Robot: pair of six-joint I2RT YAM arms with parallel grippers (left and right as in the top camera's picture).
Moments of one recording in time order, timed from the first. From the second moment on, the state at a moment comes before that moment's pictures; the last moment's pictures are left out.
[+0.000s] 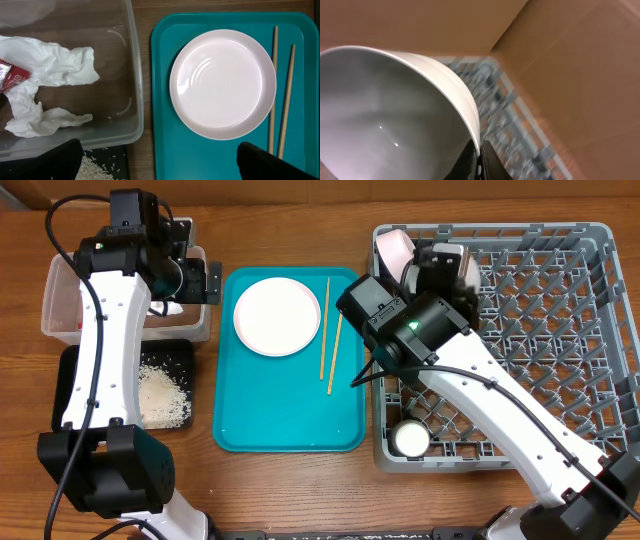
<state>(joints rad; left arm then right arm) 0.07 1.82 1.78 -1.11 0.13 0.07 0.68 1.67 1.63 -1.36 1.25 0.83</state>
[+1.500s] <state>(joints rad) 0.07 1.82 1.78 -1.11 0.13 0.07 0.73 1.95 1.49 -1.31 0.99 0.85</state>
